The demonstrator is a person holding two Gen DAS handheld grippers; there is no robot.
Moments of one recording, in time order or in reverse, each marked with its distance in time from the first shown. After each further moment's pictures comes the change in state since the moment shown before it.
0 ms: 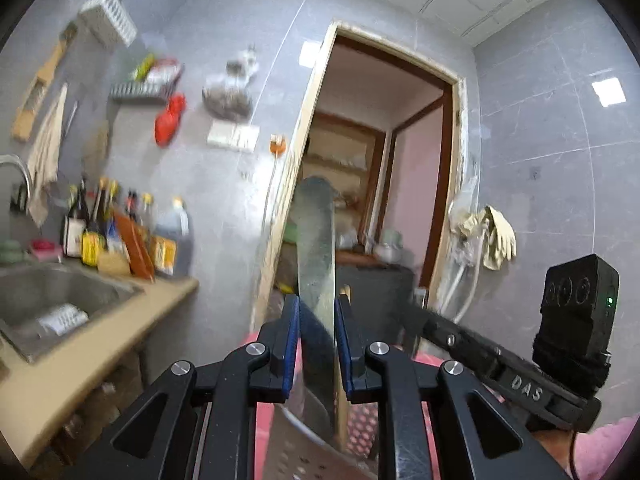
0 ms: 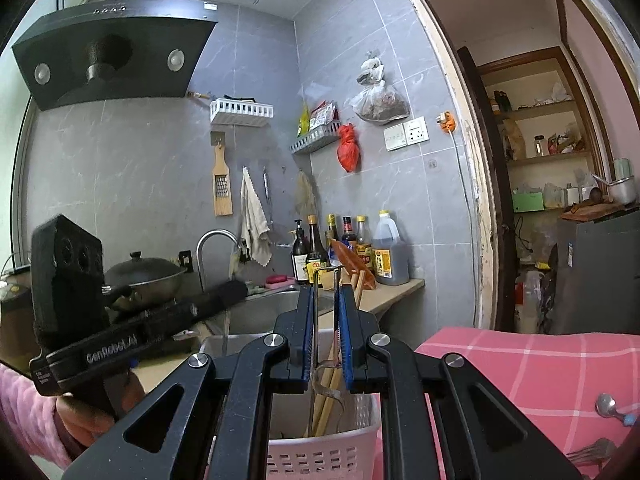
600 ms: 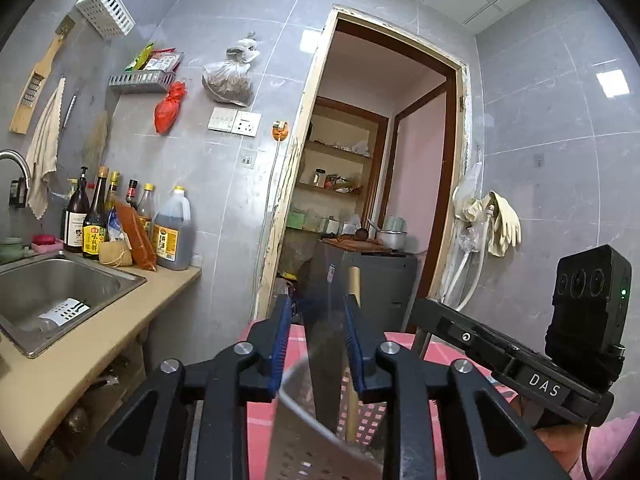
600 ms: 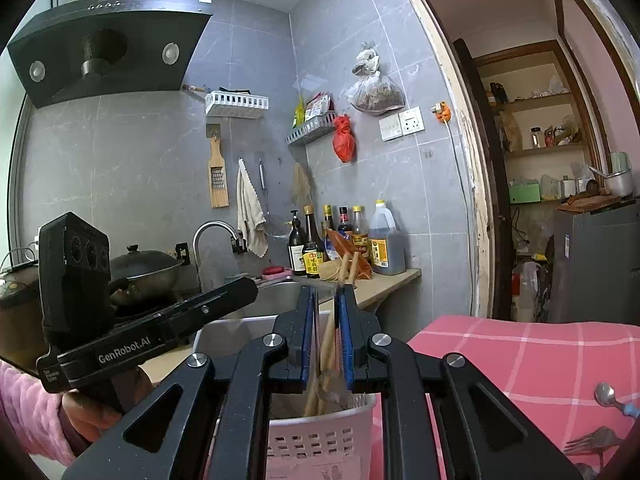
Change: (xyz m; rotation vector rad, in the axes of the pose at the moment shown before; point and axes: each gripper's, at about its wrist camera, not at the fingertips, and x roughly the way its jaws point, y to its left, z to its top) left arm 0.012 0.005 -0.006 -0.009 0.076 0.000; right arm -0.004 -0.001 -0.004 0.019 0.031 -0.009
